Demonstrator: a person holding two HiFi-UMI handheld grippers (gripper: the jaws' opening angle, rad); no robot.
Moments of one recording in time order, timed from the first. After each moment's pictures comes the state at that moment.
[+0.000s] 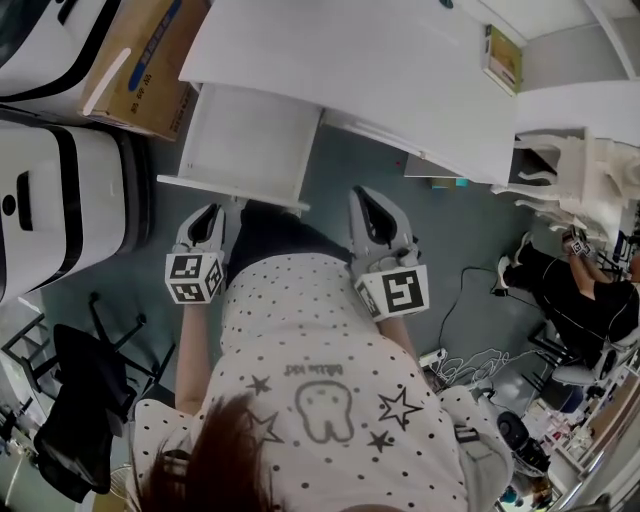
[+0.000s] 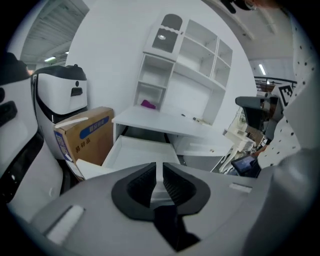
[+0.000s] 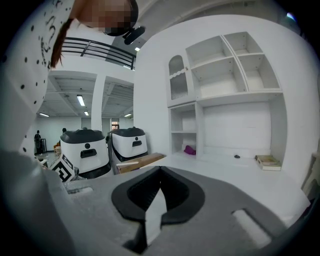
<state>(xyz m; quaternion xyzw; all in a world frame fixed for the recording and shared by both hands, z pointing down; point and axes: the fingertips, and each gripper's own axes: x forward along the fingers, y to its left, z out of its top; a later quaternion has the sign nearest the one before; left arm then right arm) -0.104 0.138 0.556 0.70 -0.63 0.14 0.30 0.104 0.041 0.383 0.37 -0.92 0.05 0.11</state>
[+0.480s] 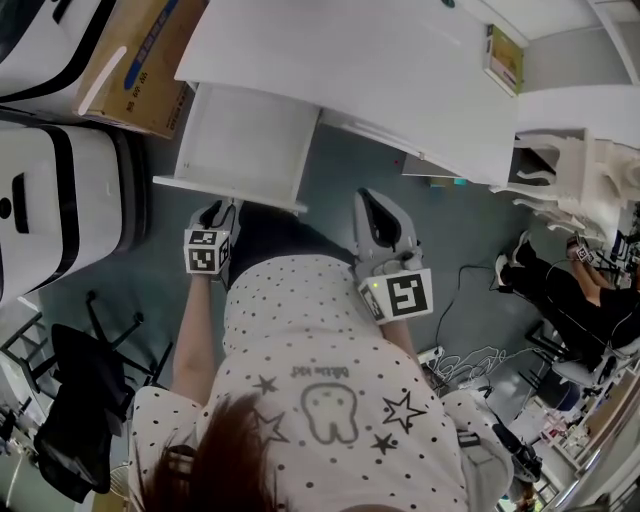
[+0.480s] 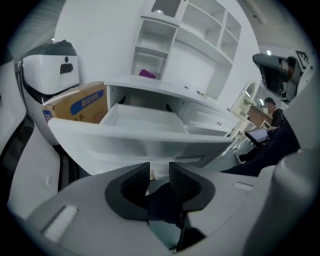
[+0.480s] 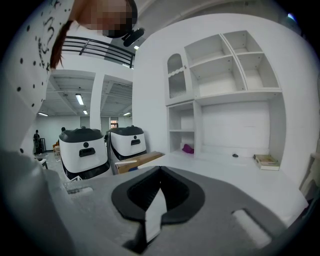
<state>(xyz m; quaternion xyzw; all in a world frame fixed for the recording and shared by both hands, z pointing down) -0.096 0.137 0.674 0.69 -0.58 0.23 0.38 0.110 0.034 0.385 0.37 -0.92 0.06 0.12</state>
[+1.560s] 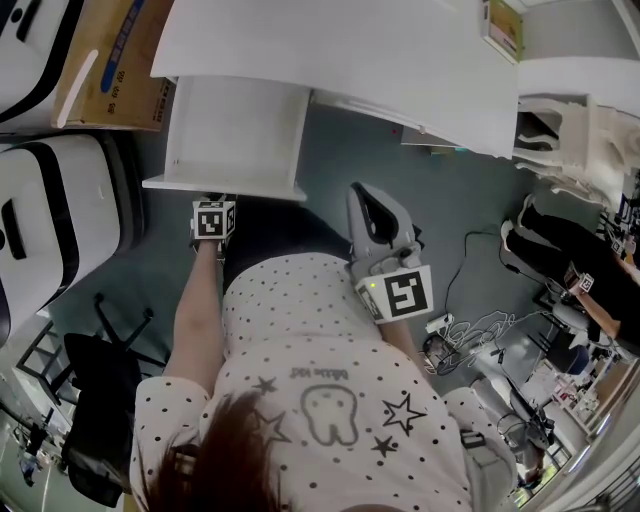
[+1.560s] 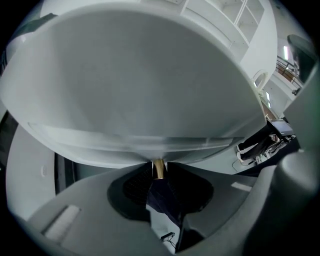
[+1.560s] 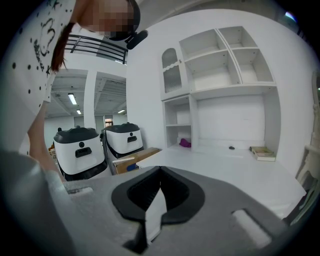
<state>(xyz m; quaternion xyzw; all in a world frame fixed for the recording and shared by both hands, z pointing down) -0.094 0.123 0.759 0.65 -0.52 0.31 0.46 0.103 0.037 0.399 0.40 -0.90 0.09 0.14</state>
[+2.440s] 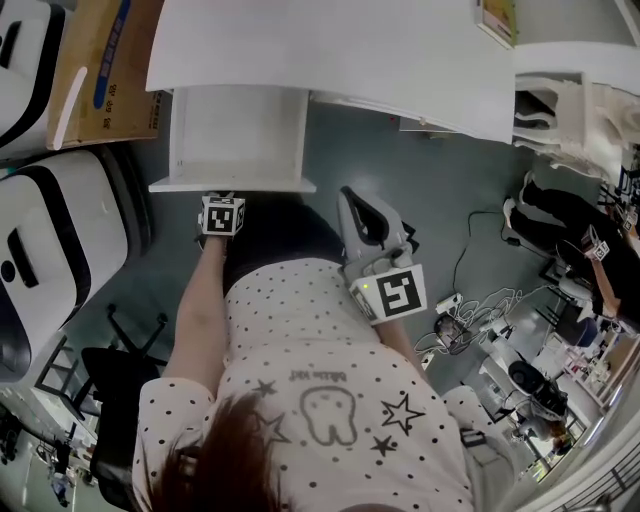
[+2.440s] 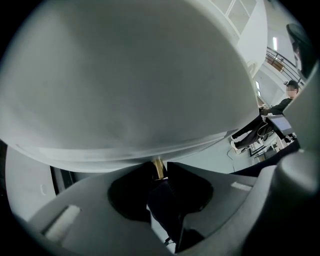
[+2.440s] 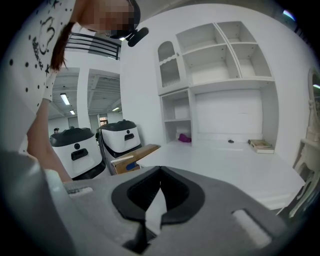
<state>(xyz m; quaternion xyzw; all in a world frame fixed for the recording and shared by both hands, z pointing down) -0.095 0.101 0.760 0.68 -0.46 0.35 0.45 0.068 0.038 0.406 0.42 -0.89 0.12 0.15</state>
